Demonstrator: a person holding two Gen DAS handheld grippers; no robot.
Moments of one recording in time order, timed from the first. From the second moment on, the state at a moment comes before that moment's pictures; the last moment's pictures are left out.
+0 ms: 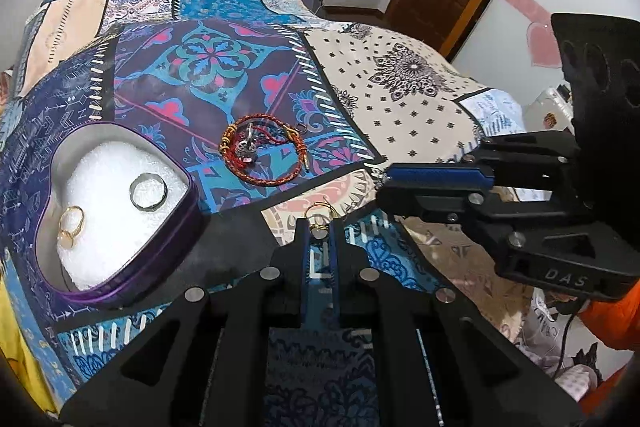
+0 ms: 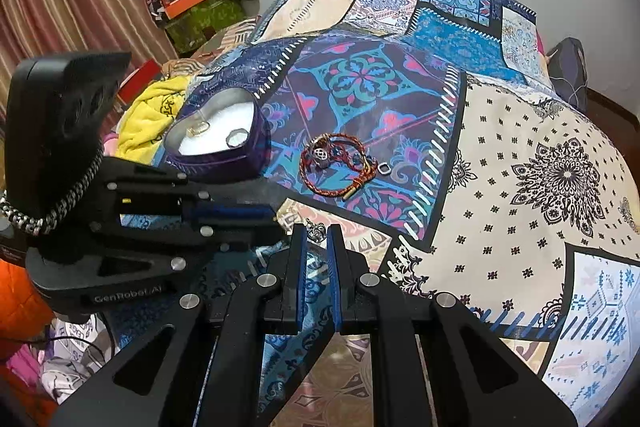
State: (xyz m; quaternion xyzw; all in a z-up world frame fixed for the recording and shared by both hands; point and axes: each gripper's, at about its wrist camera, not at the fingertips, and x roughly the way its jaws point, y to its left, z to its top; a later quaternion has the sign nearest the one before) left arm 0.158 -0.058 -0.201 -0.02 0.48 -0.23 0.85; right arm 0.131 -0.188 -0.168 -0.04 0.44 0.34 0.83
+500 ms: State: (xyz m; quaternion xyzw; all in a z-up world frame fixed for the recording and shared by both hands) left arm 0.152 -0.036 -0.176 -0.04 0.44 -0.21 0.87; right arm 0.128 -0.177 -0.161 -0.06 0.44 0.35 0.83
